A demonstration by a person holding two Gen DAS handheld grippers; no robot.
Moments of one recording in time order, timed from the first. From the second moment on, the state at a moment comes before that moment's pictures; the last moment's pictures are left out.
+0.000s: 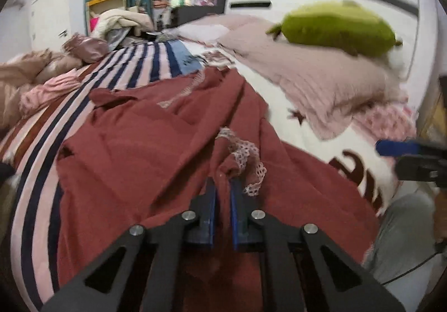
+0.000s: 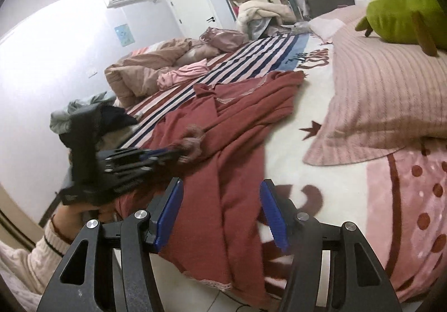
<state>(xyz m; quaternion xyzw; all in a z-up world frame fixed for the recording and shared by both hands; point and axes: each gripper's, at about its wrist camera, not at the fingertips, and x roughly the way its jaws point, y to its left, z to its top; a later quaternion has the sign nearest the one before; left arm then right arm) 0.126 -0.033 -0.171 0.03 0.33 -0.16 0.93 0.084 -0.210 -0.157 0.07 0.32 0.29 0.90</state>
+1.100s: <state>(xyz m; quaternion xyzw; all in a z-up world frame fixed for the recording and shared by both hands) 0.152 0.043 -0.127 0.02 0.33 -0.23 0.91 0.209 -0.167 -0.163 -0.06 0.38 0.21 0.90</state>
